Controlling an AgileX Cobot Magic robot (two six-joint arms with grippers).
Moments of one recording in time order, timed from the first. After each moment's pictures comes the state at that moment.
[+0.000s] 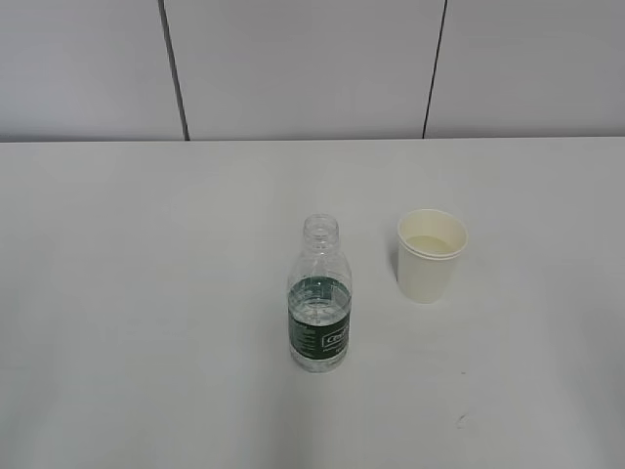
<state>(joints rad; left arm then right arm) -0.14 0.19 -0.51 -0.05 1.09 -0.02 -0.02 0.29 -0.52 0.06 1.23 -0.11</state>
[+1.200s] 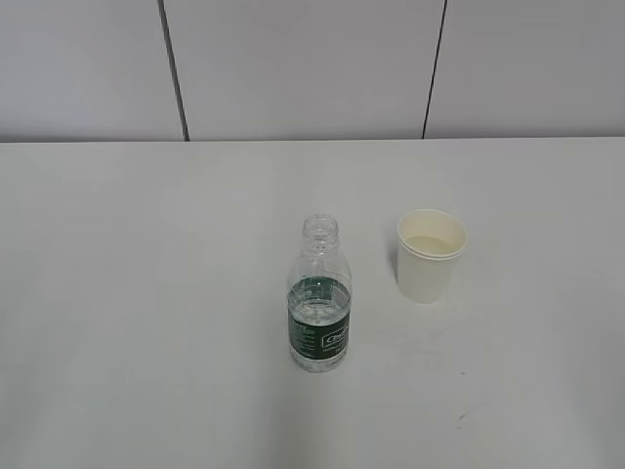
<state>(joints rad) -0.14 -0.02 -0.51 -0.05 1.11 -0.02 -0.02 -0.02 -0.48 0.09 1.15 -0.11</state>
